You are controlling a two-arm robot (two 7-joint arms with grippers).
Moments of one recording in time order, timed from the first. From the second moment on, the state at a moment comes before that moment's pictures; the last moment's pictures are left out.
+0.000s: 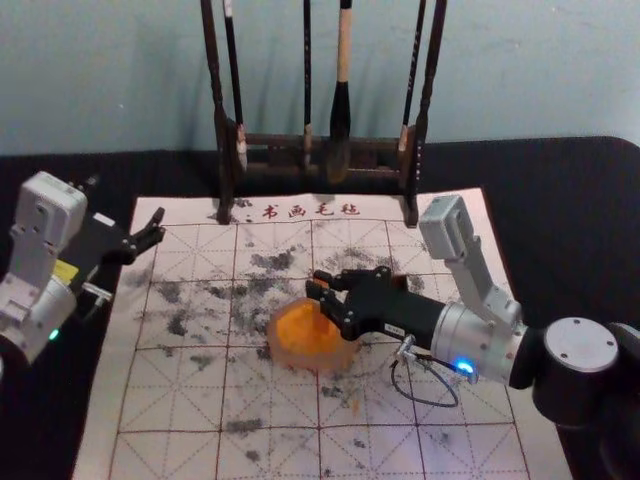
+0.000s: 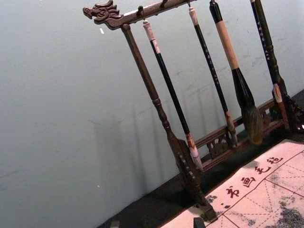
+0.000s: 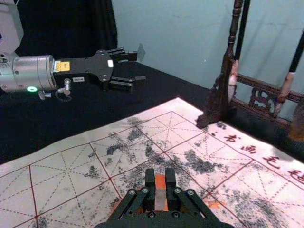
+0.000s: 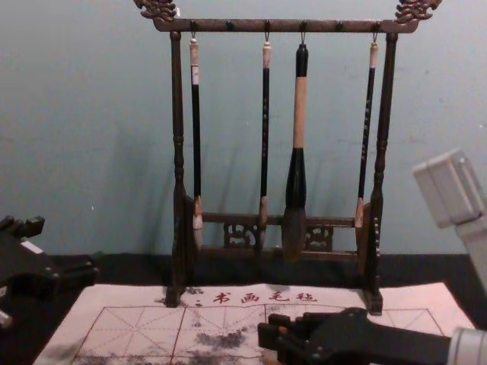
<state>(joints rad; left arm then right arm) -0.20 0.60 0.45 -1.41 -0.25 -0.12 0.03 0.27 0.37 -0.54 -1.34 0.39 0.00 0.57</state>
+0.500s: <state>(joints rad) -0.20 0.60 0.45 -1.41 -0.25 -0.12 0.03 0.31 0.33 -0.57 -1.30 0.39 -0.01 0.58</state>
